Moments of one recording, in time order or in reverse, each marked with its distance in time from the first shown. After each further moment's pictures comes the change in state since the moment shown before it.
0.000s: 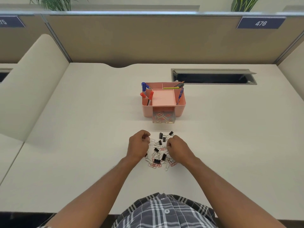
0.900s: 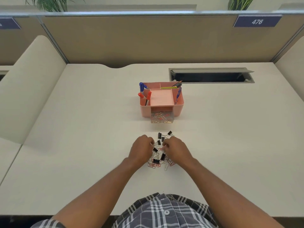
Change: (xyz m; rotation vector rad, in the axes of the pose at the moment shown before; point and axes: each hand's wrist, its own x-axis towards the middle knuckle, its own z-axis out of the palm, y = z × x) left_hand 0.001 -0.012 0.016 0.626 -0.171 0.265; right_hand -0.004 -0.010 0.000 0.030 0.022 0.043
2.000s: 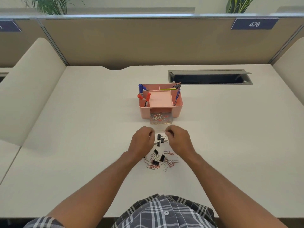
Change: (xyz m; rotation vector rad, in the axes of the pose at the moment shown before) left_hand 0.015 0.019 -0.030 -0.180 0.196 0.103; right_hand 0.008 -0.008 -0.032 0.318 0.319 -0.075
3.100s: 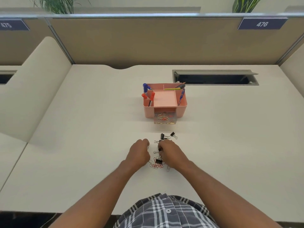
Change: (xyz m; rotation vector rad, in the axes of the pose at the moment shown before) left_hand -0.034 -0.026 0.004 0.225 -0.318 -0.271; right_hand -0.023 0.011 0.048 -0.306 -0.393 -0.094
